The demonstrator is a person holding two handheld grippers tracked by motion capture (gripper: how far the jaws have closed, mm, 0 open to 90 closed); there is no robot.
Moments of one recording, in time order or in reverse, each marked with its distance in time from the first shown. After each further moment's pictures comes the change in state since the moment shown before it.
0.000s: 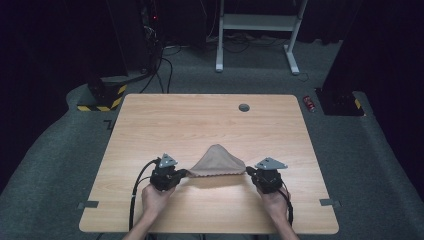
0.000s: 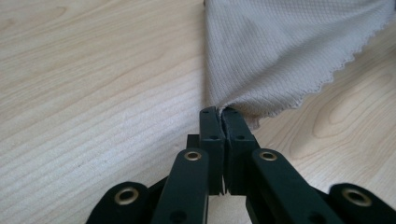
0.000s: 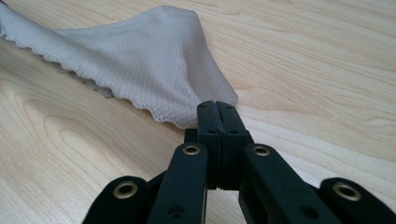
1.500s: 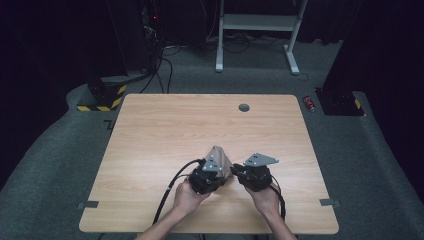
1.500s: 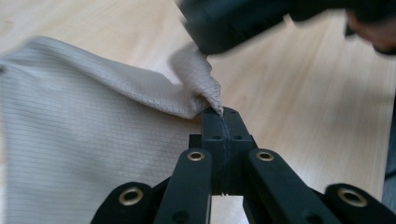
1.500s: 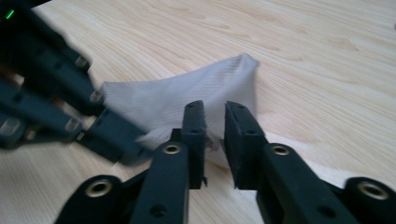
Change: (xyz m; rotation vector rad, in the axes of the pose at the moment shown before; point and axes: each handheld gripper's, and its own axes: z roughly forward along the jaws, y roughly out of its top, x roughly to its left) left arm -0.098 0.049 0.039 0.068 -0.270 0.273; right arm 0.025 0.032 -0.007 -0.050 0.165 -0.040
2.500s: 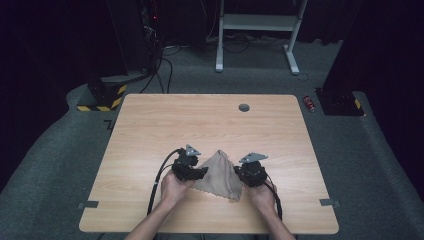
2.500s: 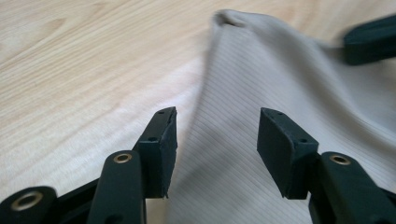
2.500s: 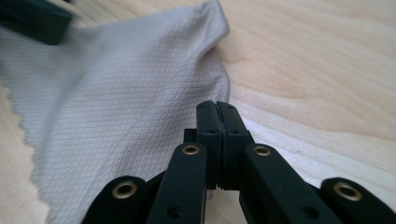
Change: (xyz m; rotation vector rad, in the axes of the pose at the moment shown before) left arm 0.074 -0.020 -0.008 0.027 0.276 -0.259; right arm -0.019 -0.018 0.044 0.161 -0.094 0.026
